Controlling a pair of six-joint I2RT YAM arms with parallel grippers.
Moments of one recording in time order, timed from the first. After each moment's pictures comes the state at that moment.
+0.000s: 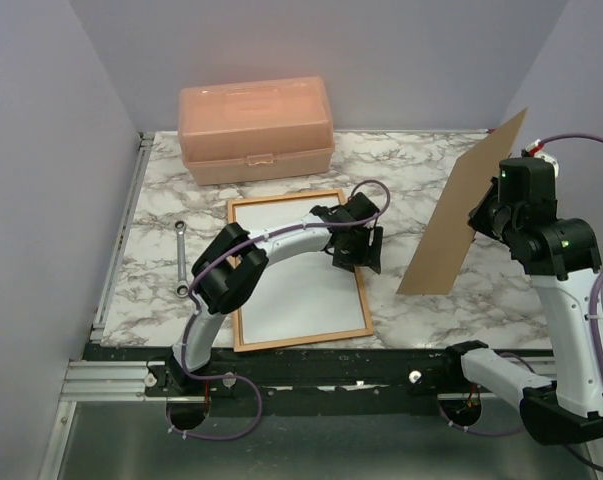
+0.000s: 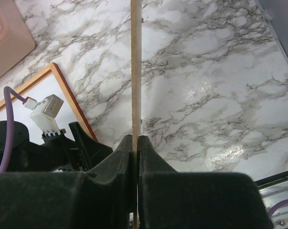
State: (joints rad) left arm -0.89 2.09 1.59 -0.51 0.21 -0.74; right arm 0.21 1.03 1.50 -1.16 0.35 0.55
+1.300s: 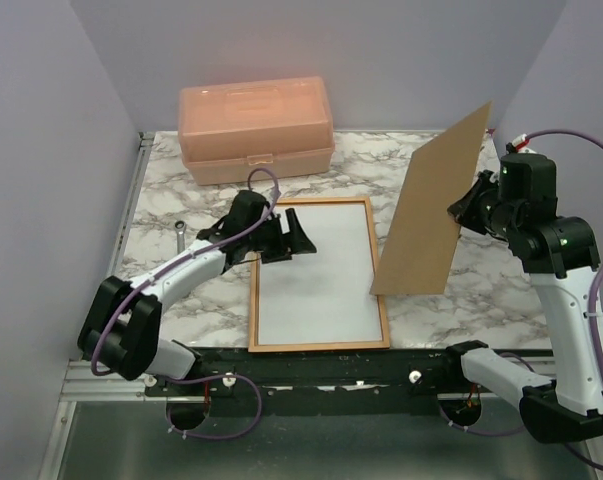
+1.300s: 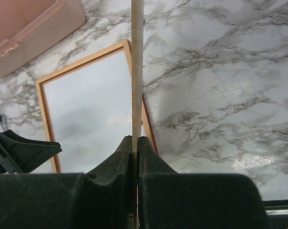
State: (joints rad) left arm -0.55 1.44 0.87 -0.12 0.44 -0.78; right arm 0.21 1.04 1.50 -1.11 0.15 0.52
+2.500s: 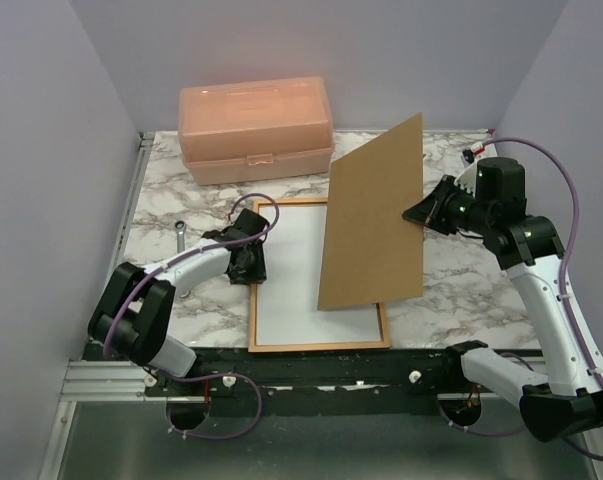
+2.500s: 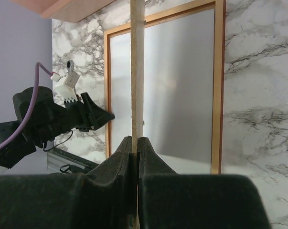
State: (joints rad) left arm -0.49 1.48 0.81 -0.53 -0.09 -0.60; right arm 0.21 1.04 1.27 -0.82 -0.30 0.60
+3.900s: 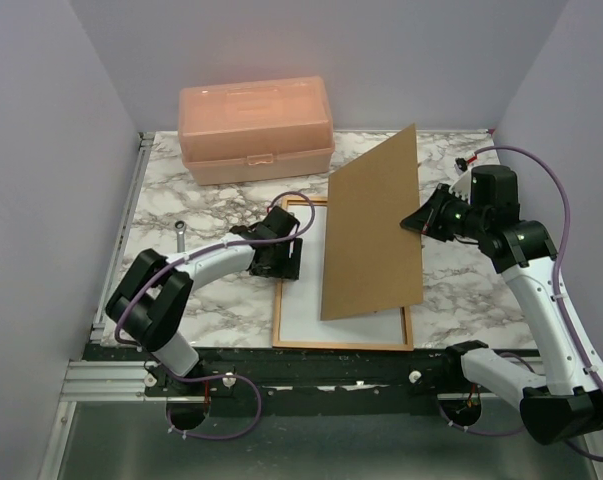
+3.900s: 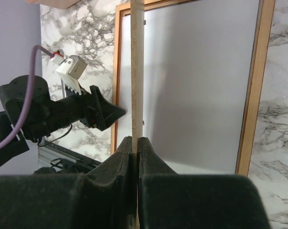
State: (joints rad) left arm -0.65 1.61 0.94 -0.47 -0.04 -0.51; right arm 0.21 1.03 1.19 -0.80 -0.32 0.57
